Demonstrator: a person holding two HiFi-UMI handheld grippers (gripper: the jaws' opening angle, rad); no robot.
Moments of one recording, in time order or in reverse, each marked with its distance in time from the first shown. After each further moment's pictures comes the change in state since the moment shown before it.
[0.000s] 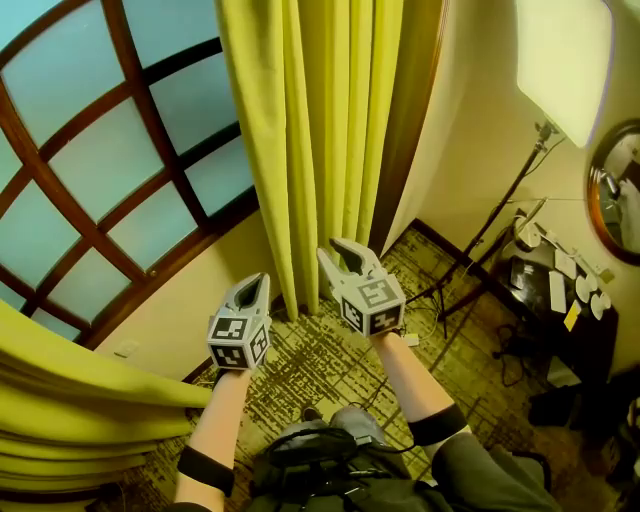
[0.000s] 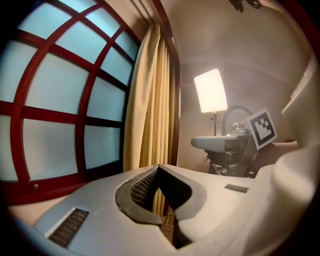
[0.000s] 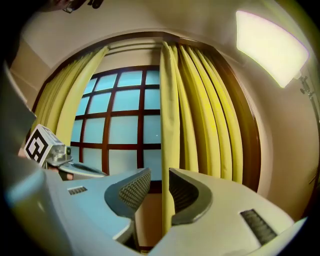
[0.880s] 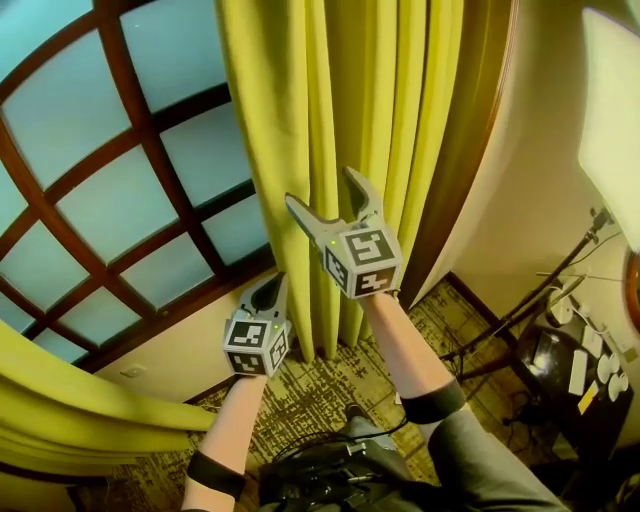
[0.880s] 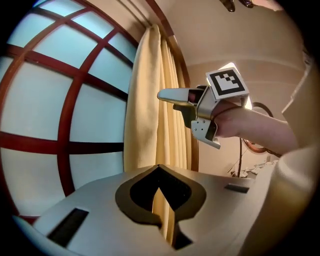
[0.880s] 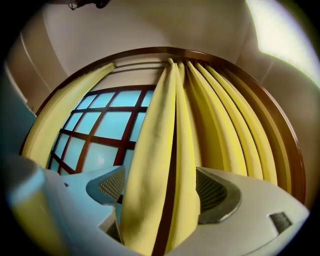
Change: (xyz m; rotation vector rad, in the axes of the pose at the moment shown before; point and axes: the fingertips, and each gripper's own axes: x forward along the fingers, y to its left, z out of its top) left arm 0.124 0.042 0.111 0.047 -0.108 0.125; right arm 0.179 -0.071 0.216 -0.139 -0.324 0.095
